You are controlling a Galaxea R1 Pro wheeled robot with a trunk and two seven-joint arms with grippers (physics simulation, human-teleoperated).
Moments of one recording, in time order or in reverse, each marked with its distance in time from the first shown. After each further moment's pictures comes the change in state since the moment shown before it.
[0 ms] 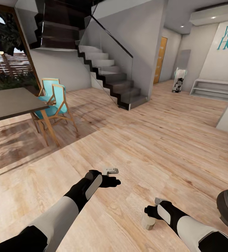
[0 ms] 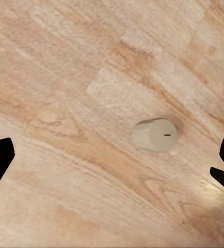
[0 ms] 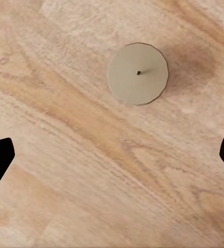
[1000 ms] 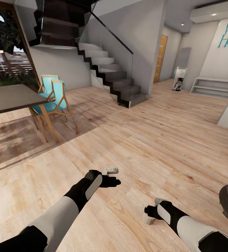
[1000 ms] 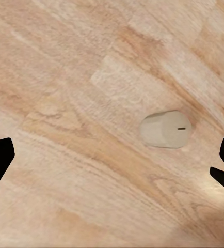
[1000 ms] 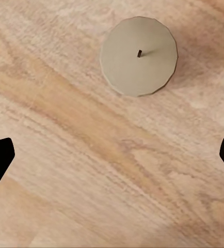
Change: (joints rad) left arm 0.000 0.000 0.000 0.000 0.001 0.000 0.000; right arm 0.000 0.000 -0.001 0.000 0.000 0.000 -0.001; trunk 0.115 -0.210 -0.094
